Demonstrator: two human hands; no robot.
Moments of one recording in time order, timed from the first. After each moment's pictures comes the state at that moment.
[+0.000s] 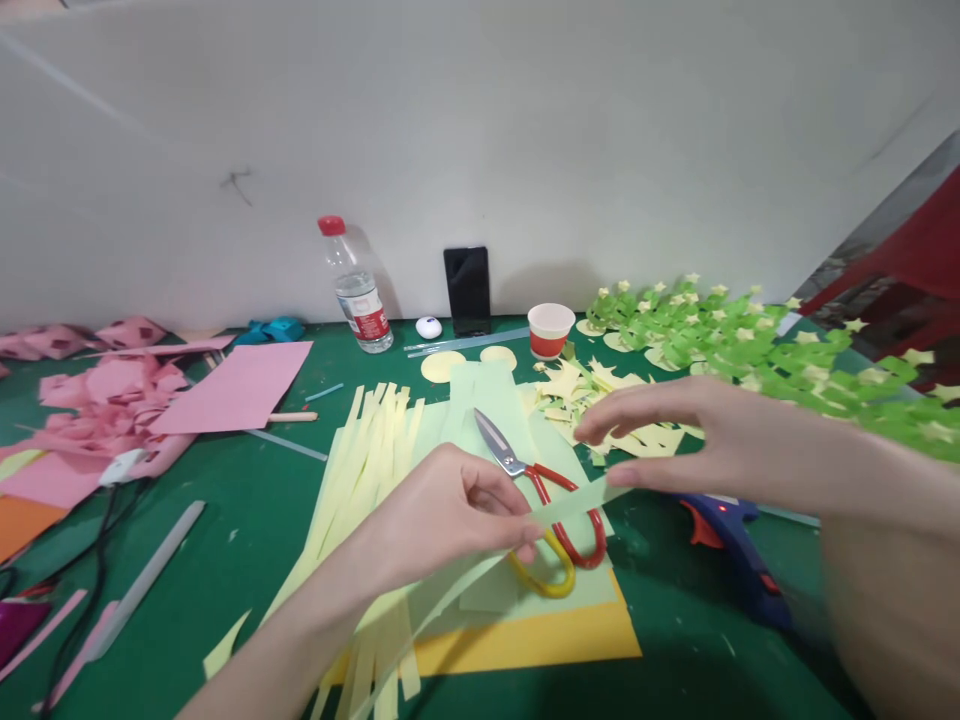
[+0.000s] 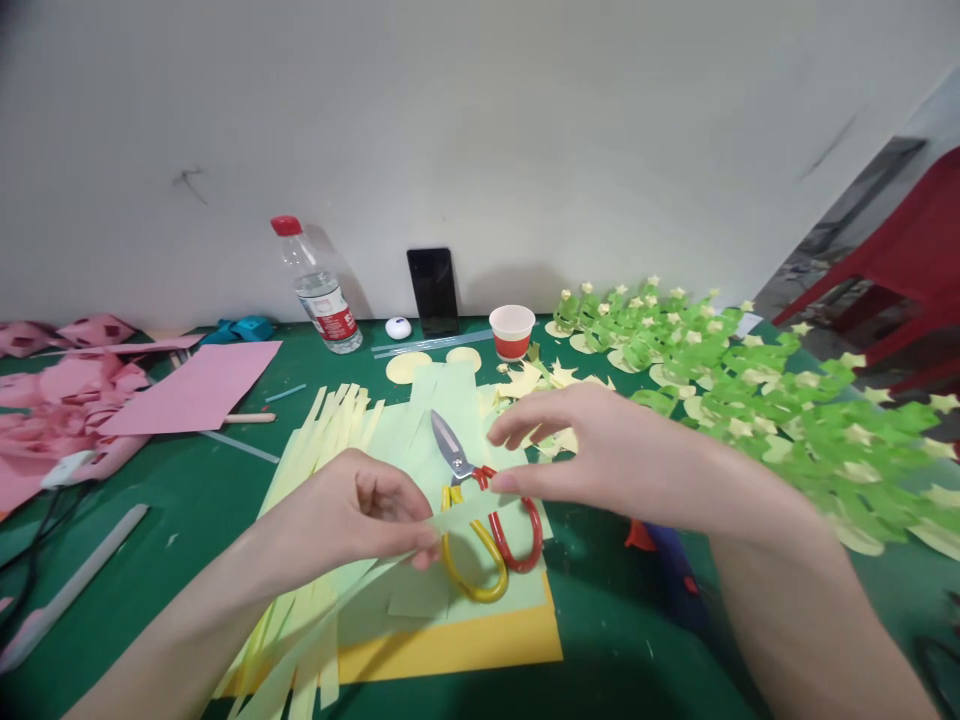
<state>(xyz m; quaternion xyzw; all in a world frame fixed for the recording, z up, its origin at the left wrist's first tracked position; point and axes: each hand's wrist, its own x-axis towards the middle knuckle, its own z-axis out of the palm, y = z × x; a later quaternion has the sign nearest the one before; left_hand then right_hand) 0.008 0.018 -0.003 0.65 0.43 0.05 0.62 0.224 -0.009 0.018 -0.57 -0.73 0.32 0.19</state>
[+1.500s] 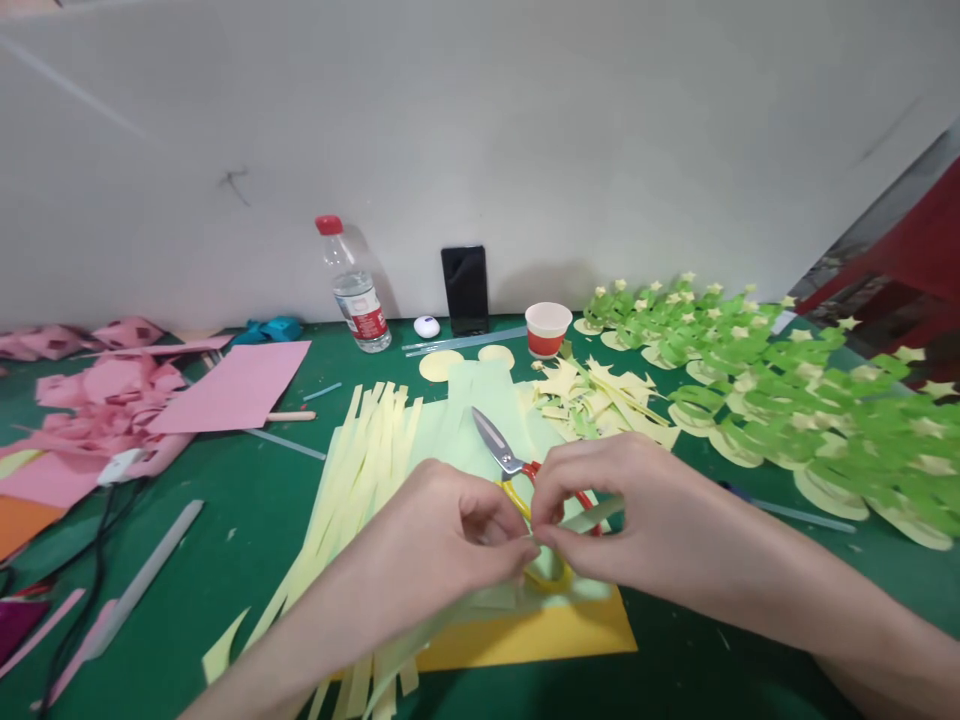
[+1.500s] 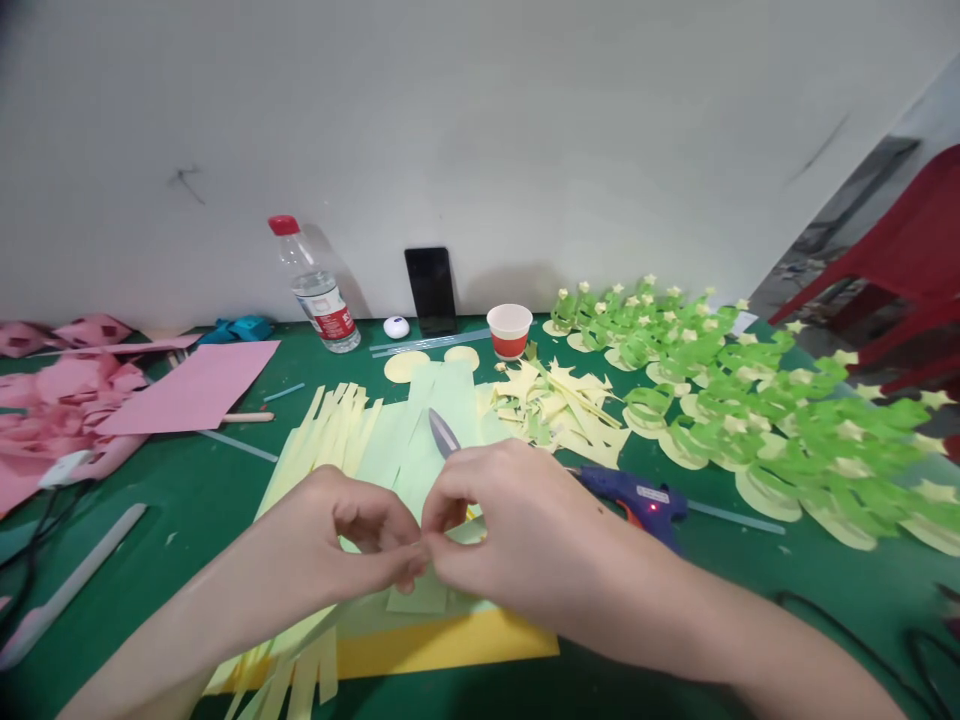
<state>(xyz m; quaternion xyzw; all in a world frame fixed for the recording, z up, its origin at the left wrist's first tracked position) 0.007 0.001 0.008 0.72 0.46 0.04 0.51 0.172 -0.030 0.005 -0.52 -0.75 0.34 0.22</state>
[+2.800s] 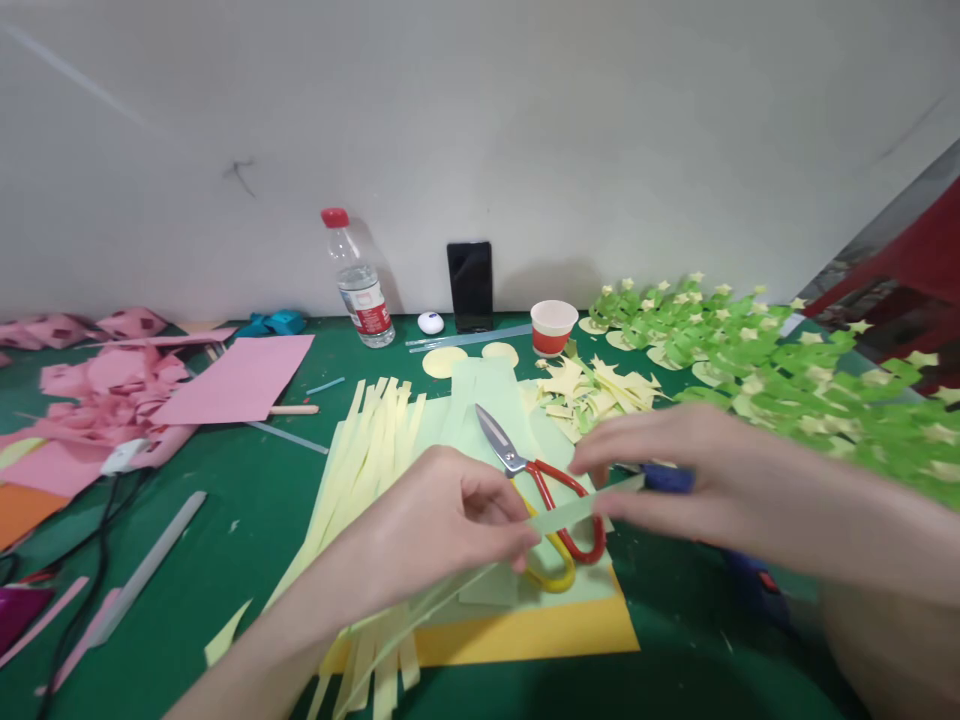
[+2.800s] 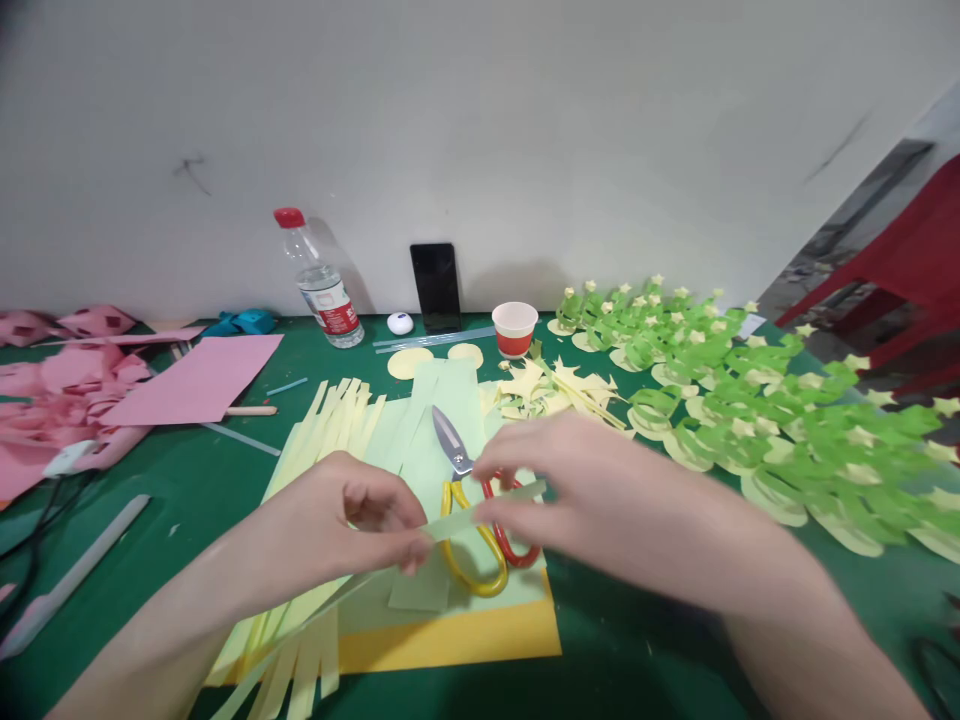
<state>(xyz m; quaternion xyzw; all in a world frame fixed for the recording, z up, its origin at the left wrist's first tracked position) 0.006 0.011 0.010 0.68 0.46 0.02 0.57 0.215 -0.023 0.014 -0.51 -0.80 0.27 0.19</state>
